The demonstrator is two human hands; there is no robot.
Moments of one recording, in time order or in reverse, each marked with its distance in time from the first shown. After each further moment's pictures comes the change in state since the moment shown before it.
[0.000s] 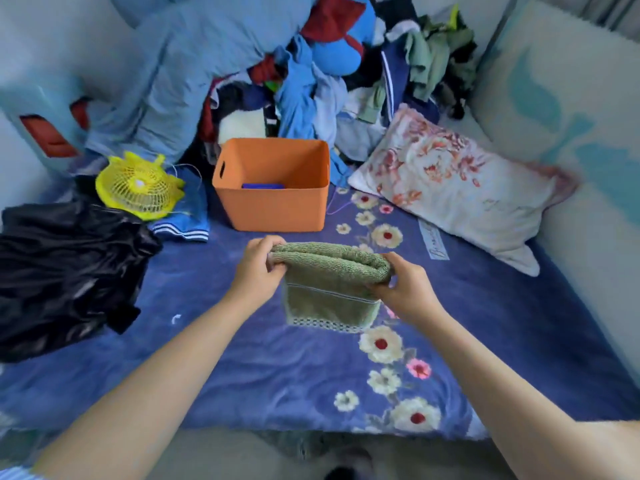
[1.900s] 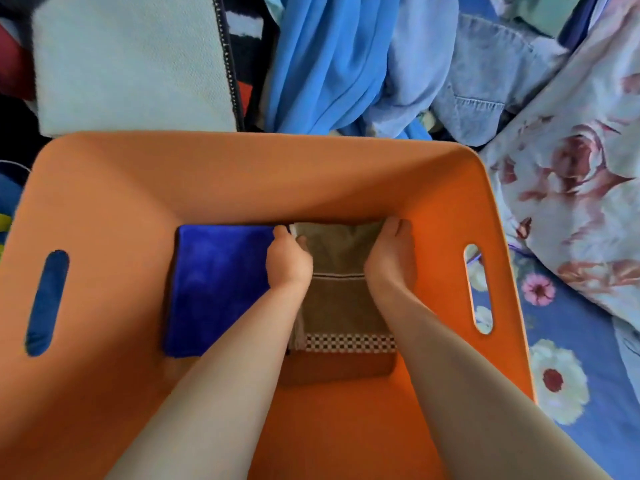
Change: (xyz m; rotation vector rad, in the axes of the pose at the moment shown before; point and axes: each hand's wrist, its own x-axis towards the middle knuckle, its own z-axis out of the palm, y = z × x) left_hand 0.577 -0.329 0.231 0.035 -0.096 -0.706; right_hand 0.653 0.150 0.327 -0.198 0.128 0.563
